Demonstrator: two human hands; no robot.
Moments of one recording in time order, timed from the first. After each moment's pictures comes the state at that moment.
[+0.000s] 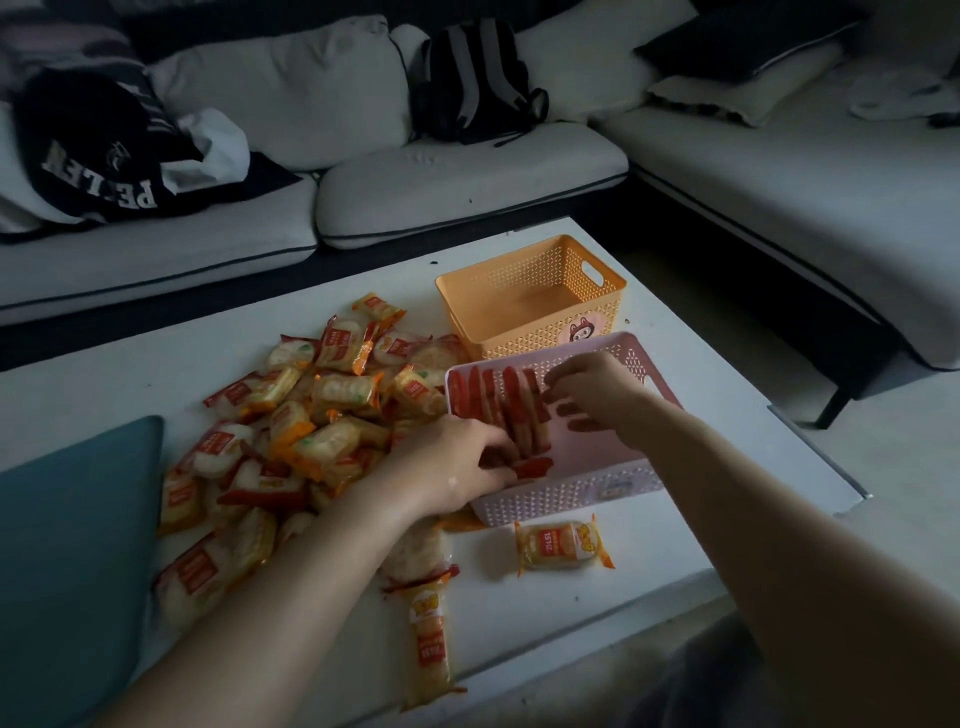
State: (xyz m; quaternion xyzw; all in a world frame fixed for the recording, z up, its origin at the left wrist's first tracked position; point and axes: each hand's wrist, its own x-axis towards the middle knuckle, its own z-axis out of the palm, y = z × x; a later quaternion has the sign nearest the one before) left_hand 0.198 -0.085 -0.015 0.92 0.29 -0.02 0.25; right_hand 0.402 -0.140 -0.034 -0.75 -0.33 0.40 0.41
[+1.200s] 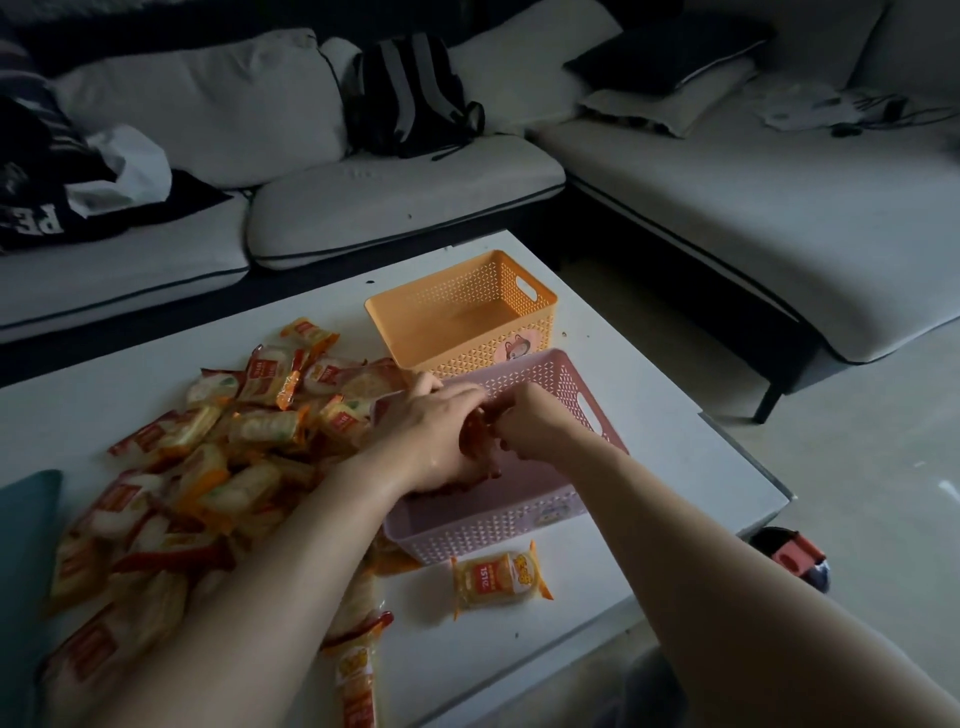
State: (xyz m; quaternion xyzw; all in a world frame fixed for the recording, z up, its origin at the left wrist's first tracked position) left_hand 0.272 -0.056 -0.036 0.96 0.28 0.00 0.11; right_hand 0.412 -0.134 -0.053 -0.79 -0.41 0.34 0.30
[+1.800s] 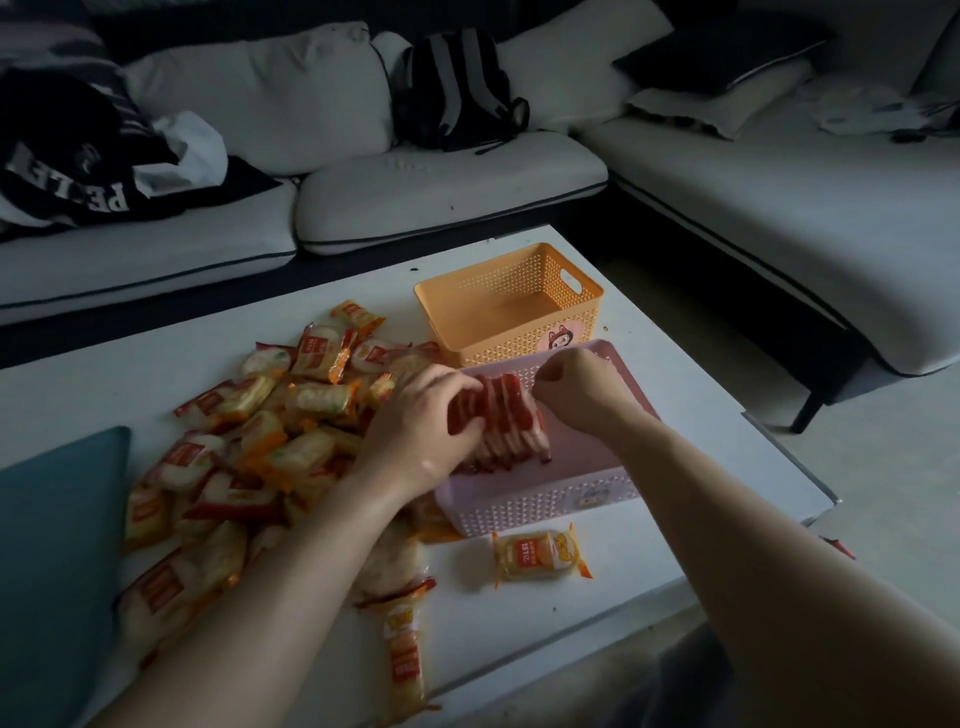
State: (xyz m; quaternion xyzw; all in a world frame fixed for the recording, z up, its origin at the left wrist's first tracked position) left_hand 0.209 -0.063 -0.033 0.91 0.32 0.20 0.16; right_hand 0.400 -0.144 -0.023 -0.83 -0.45 0.19 0.28
